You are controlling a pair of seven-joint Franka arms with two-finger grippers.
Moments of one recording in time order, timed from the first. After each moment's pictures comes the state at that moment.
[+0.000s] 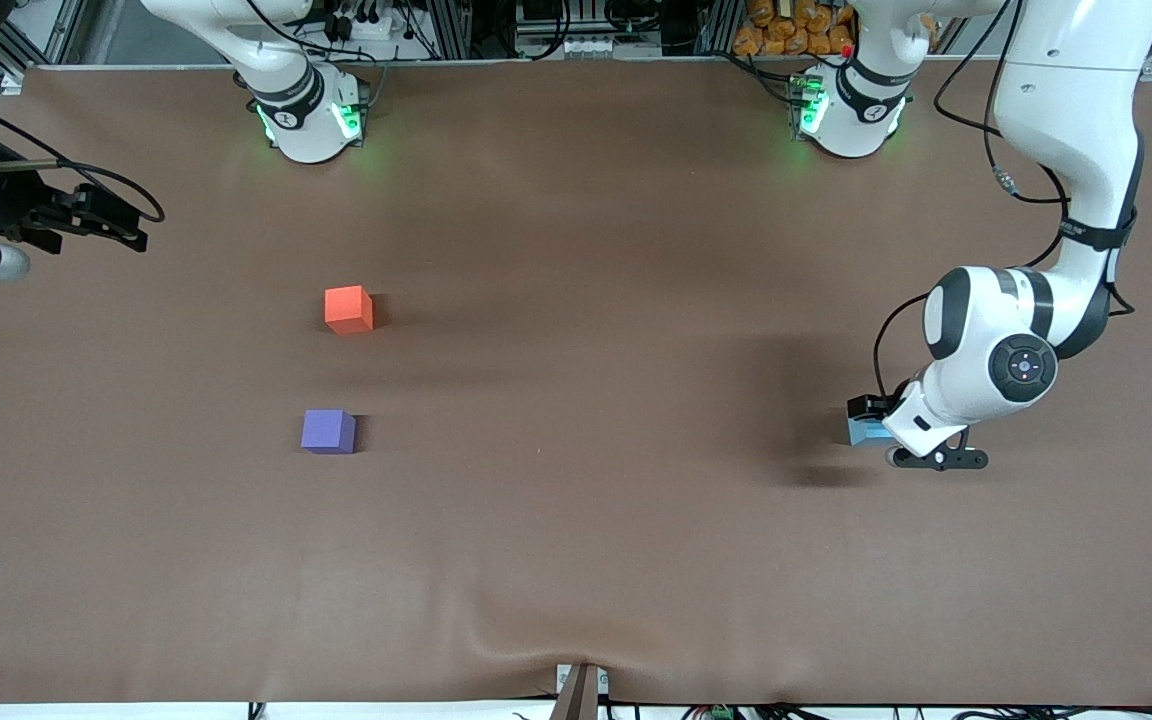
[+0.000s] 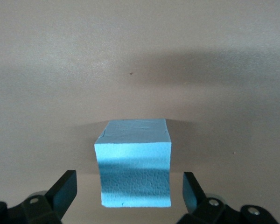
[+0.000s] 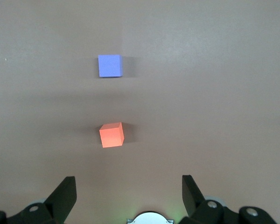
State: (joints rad) left arm -0.10 0.52 0.00 -1.89 0.02 2.30 -0.08; right arm -0.02 -0.02 0.05 -1.57 0.03 1.43 0.04
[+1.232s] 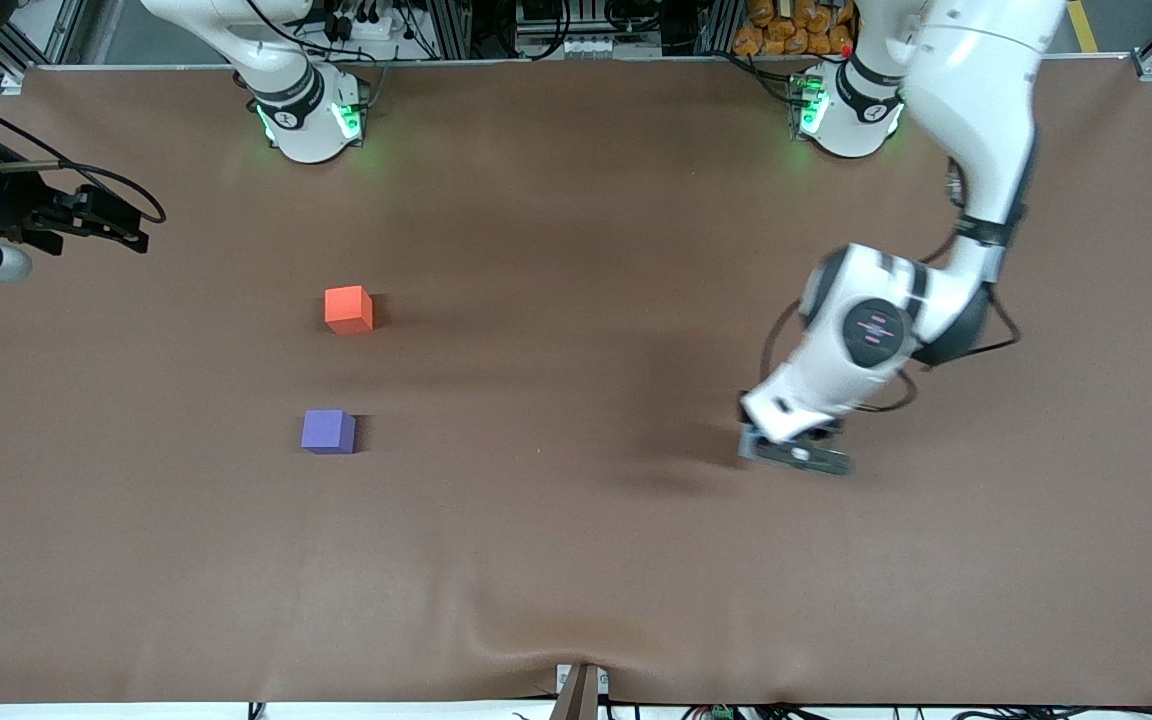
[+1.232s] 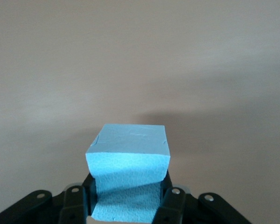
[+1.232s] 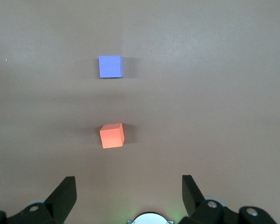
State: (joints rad) left arm -0.39 0.54 -0.06 -1.70 0.02 2.31 -0.20; right arm -0.02 -0.02 0.06 -1.57 0.03 1.44 0.04
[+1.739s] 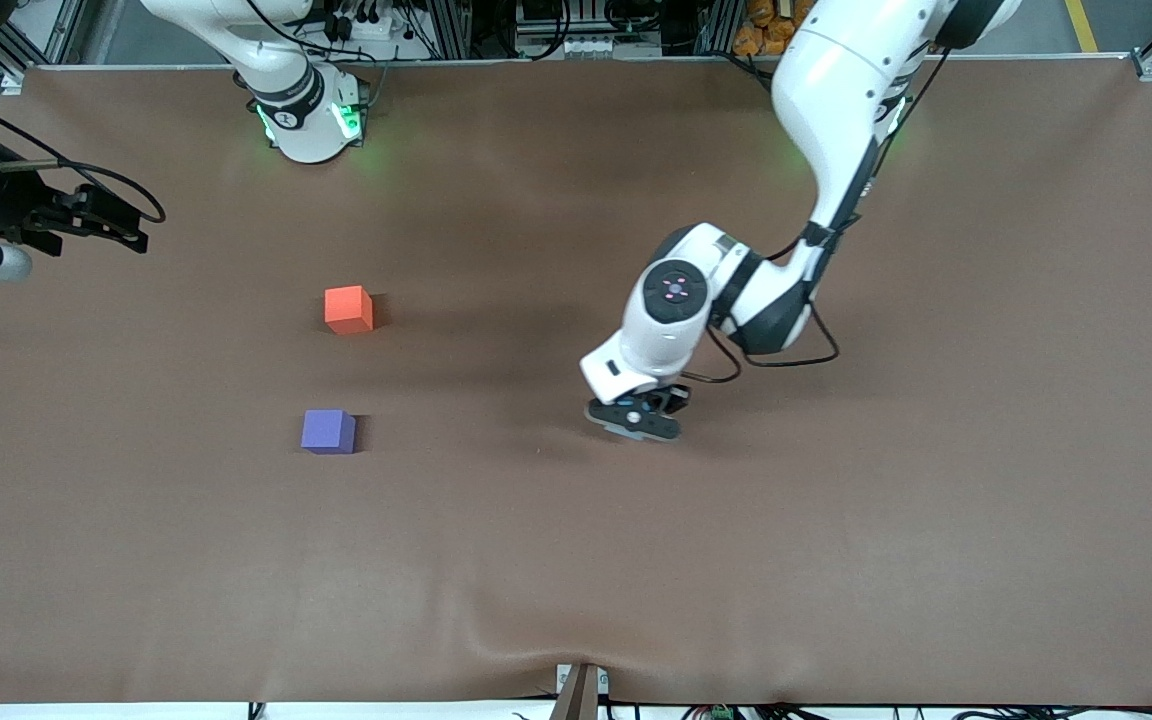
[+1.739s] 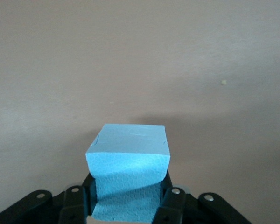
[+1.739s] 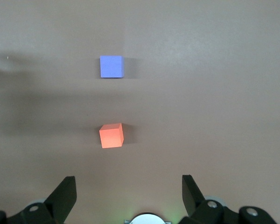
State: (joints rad) left arm -0.63 0.72 -0.06 -1.48 0.02 2.32 -0.39; right arm -0.02 -0.02 0.05 -1.57 0.03 1.44 -0.01
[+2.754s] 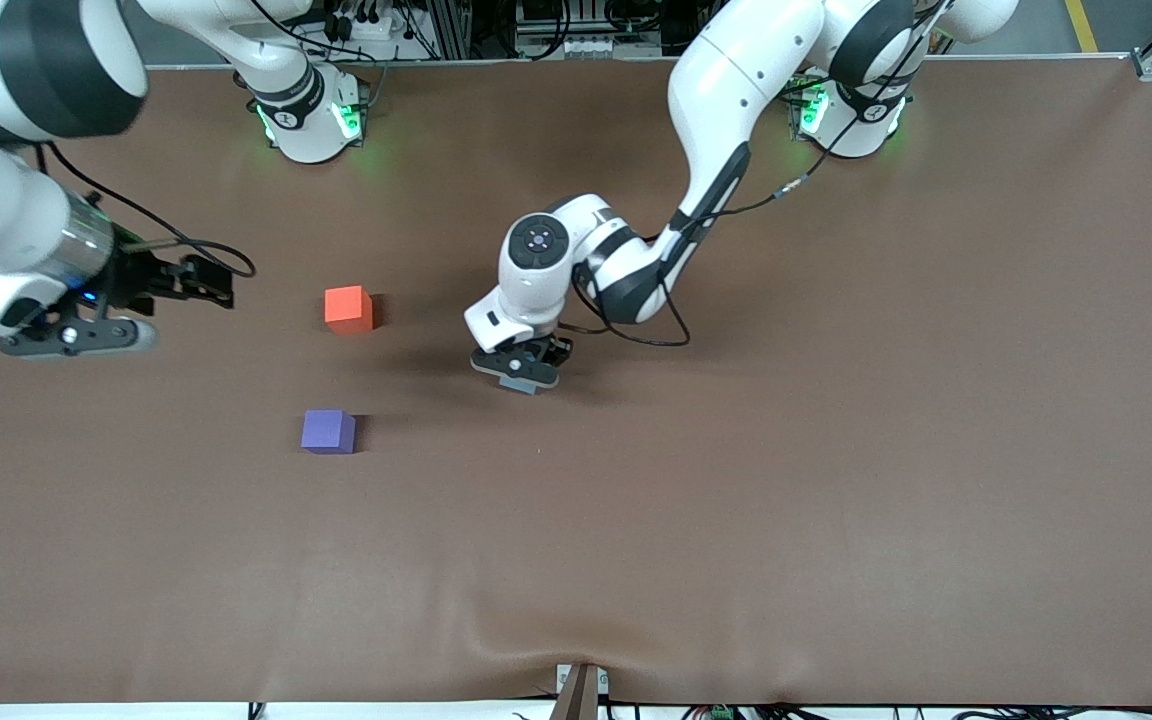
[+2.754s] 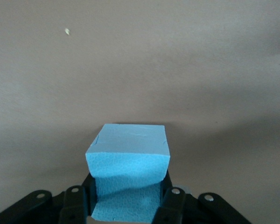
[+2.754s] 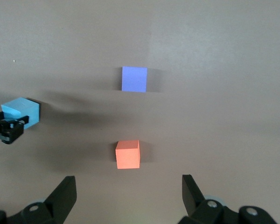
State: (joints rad) left arm -0.86 0.95 -0.07 -1.21 -0.02 2.32 -0.69; right arm 0.09 0.12 0.07 -1.60 0.03 1.59 0.08
